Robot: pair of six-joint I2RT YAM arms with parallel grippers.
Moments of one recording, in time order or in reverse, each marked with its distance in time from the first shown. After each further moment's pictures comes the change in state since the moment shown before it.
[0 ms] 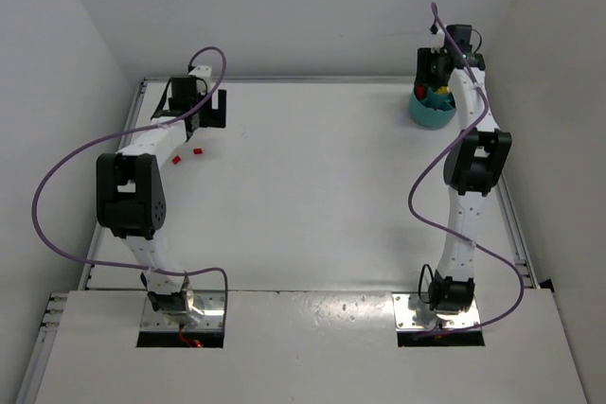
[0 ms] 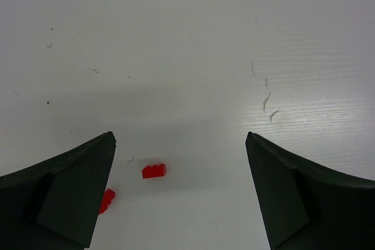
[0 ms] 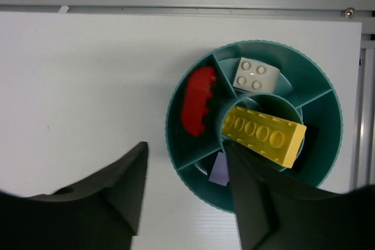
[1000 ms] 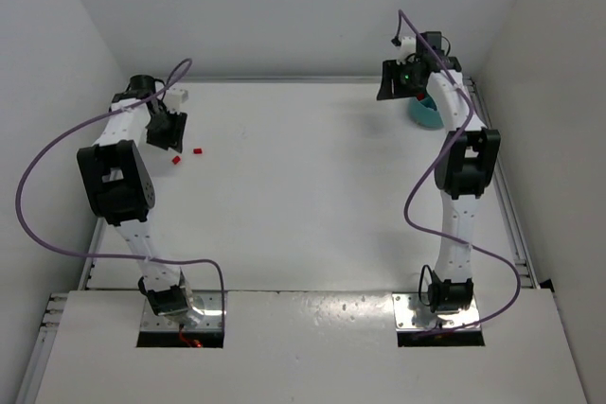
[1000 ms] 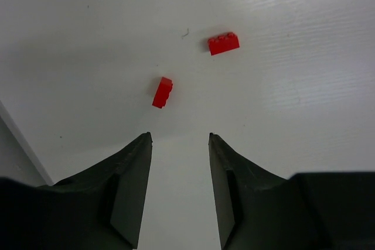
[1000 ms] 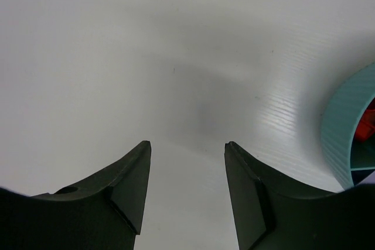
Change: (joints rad) left arm 0.238 0.137 0.304 -0.698 0.186 0.299; right arm 0.119 -0.076 -0.145 -0.040 -0.272 -0.005
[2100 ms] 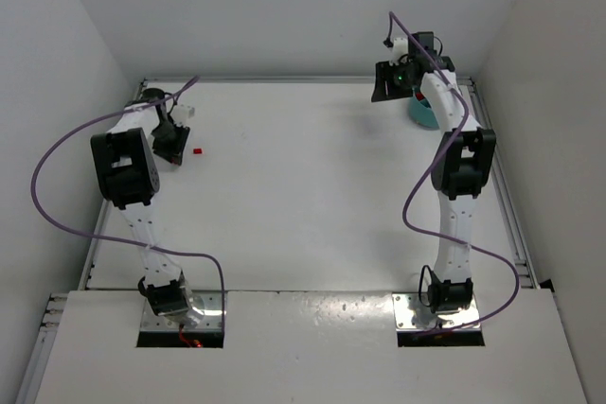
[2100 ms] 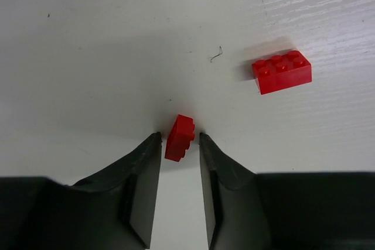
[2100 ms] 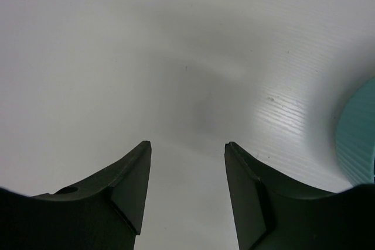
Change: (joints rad) left arm 0.010 0.231 0.056 0.014 -0.089 0.067; right arm 0.034 -0.003 0.000 -0.013 0.016 -0.011
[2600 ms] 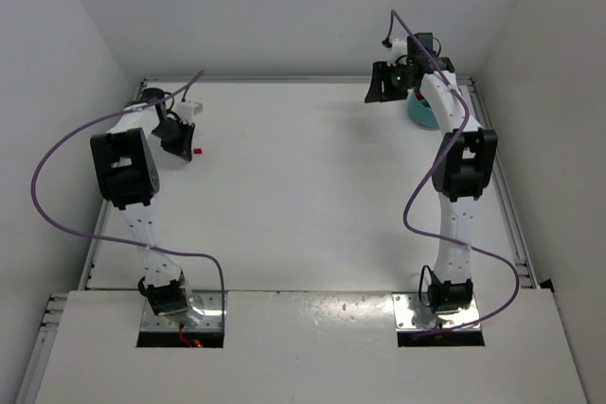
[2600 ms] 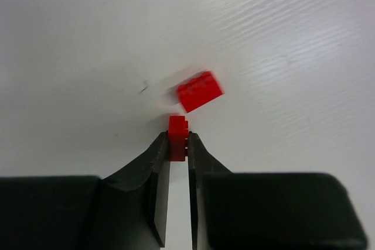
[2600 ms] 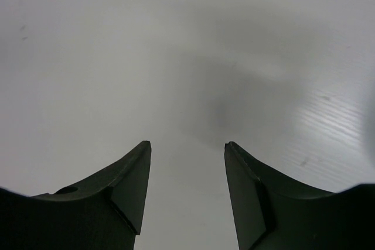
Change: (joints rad) left arm -0.003 -0.006 -0.008 0.014 0.240 0.101; right arm 0.010 -0.029 -0.037 0.011 -0.084 0.053
